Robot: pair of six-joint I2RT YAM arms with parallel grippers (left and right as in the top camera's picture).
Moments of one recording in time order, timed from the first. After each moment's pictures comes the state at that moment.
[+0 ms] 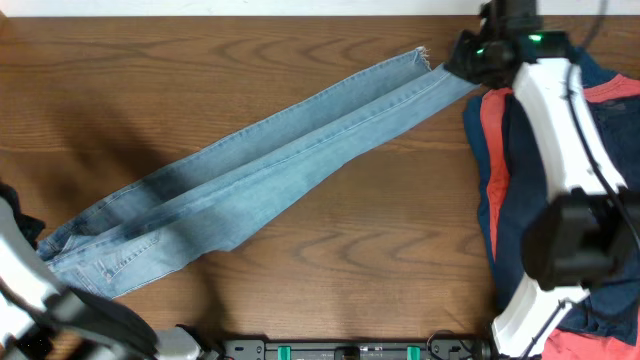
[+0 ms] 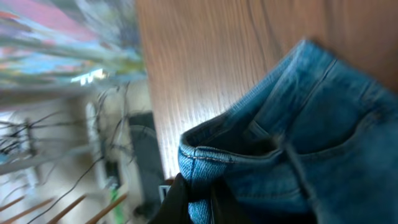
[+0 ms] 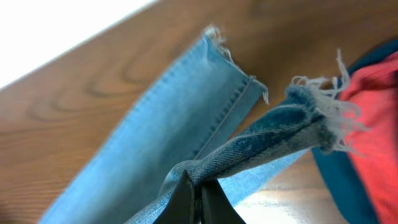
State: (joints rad) left arm 0.82 1.53 1.41 -1.29 -0.50 -0.46; right arm 0.04 1.94 1.85 -0.86 -0.19 0.48
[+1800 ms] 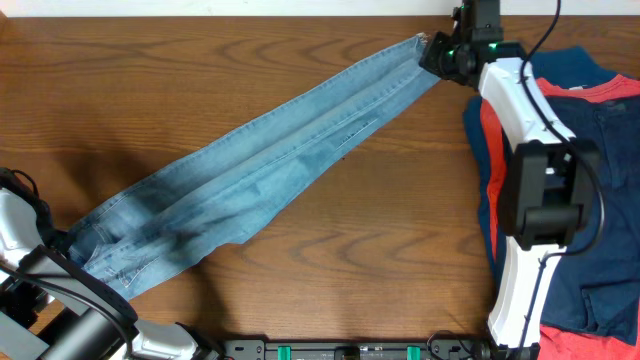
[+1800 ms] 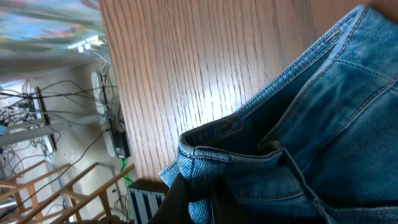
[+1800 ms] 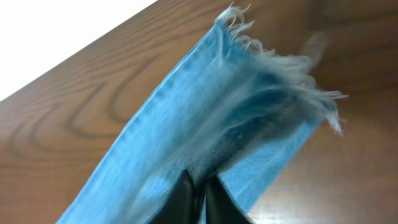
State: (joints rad) left arm 0.82 1.71 1.20 -1.11 -0.50 -0.54; right arm 0.08 2.27 1.86 -0.48 -0.22 0.56
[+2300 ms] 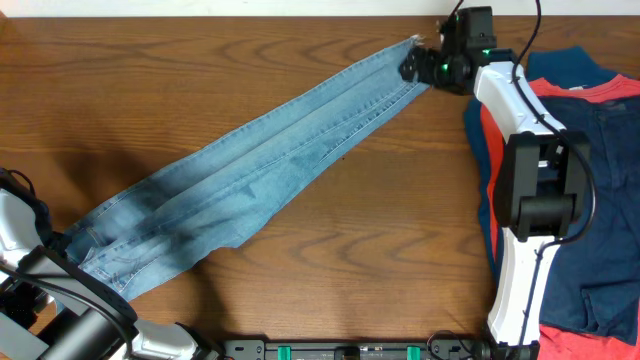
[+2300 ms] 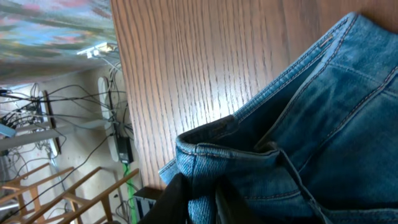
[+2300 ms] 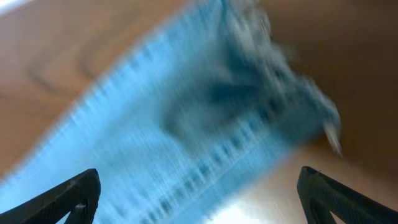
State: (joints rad) left arm 0.83 1.71 1.20 -1.09 -0.54 -0.54; right arm 0.06 2.32 1.86 -0.58 -0.30 0.29
